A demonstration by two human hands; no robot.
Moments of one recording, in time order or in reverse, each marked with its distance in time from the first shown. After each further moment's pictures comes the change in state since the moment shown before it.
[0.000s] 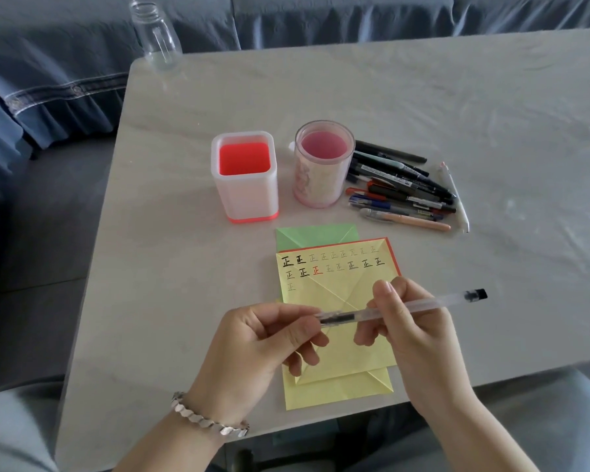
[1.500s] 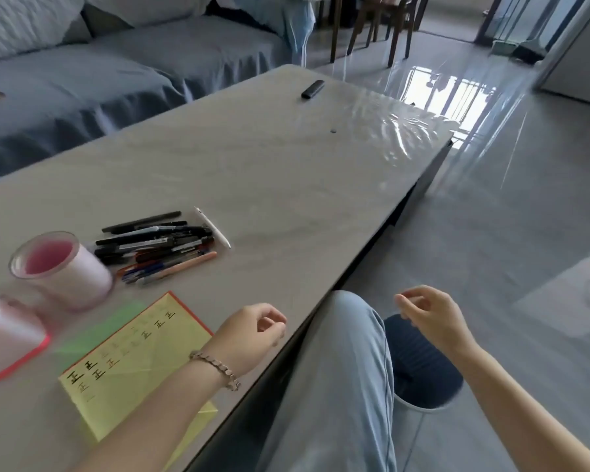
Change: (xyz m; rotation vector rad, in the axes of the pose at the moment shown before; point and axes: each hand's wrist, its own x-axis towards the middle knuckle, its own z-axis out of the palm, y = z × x) left_hand 0.054 -0.058 0.181 1.129 -0.676 0.141; right_hand -0.117 0.018 -0.293 -0.671 0.790 0.251
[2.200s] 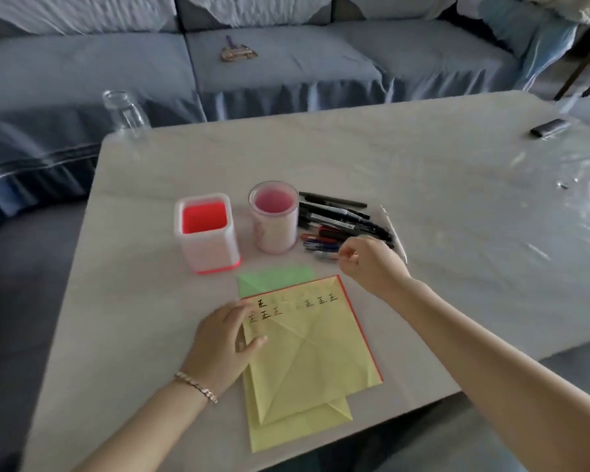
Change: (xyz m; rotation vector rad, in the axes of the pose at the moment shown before) left_hand -0.103 -0.198 -0.066 0.245 0.696 -0.165; right_hand 0.009 -0.239 0.248 -0.520 -0.517 -0.804
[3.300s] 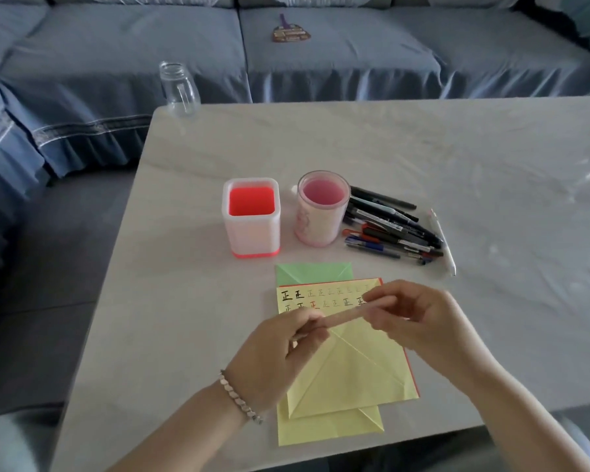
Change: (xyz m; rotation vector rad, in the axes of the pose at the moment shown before) left_hand -0.018 0.057 -0.031 -0.494 -0.002 0.053; right_hand -0.092 -0.057 -0.027 0.789 -0.173 0.012
